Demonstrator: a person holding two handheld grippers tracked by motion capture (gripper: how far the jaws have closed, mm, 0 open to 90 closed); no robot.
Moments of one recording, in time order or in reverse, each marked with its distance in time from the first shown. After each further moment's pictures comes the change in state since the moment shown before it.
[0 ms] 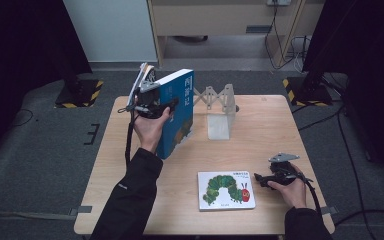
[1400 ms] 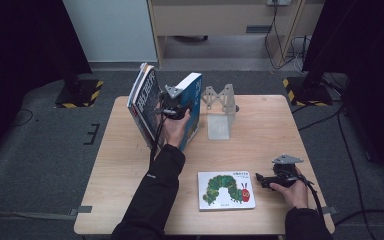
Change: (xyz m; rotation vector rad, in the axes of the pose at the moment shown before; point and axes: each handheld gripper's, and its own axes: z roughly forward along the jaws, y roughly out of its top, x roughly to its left) left arm -0.016 -0.037 0.080 -0.015 0.111 0.042; right arm -0.004 -0.010 0.001 -0.064 -0.023 0.037
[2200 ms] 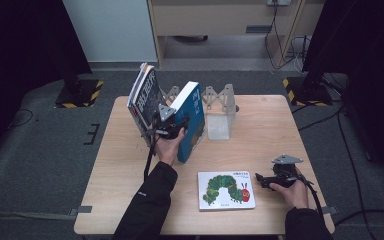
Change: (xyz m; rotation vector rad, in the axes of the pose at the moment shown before) left arm 0.003 -0.049 -0.030 -0.089 -0.067 0.004; right arm 0.001 0.000 0.000 0.002 -0.001 -0.001
